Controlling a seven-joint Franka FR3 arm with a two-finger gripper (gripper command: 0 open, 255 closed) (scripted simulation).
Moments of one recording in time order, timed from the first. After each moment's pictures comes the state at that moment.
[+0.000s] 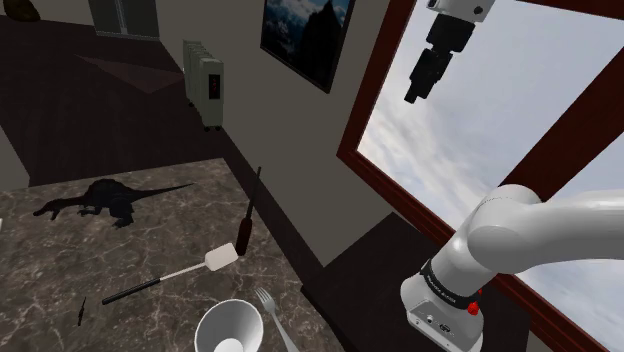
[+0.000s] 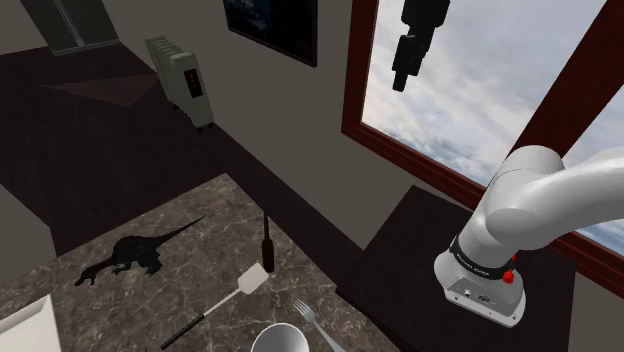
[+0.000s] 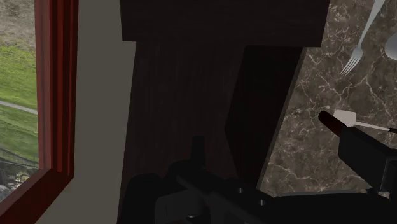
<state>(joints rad) 0.02 -0.81 -0.06 -2.28 -0.02 1.48 -0.12</state>
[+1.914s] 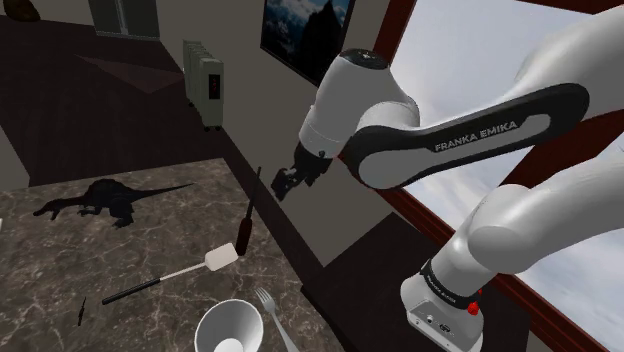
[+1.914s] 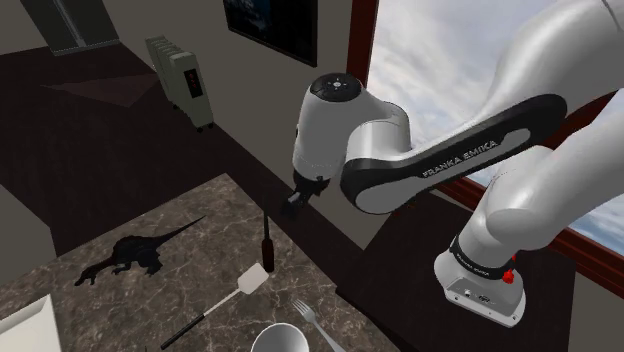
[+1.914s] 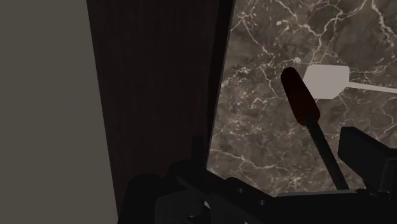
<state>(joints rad) 0.03 -0.43 0.58 -2.66 0.10 2.47 0.51</state>
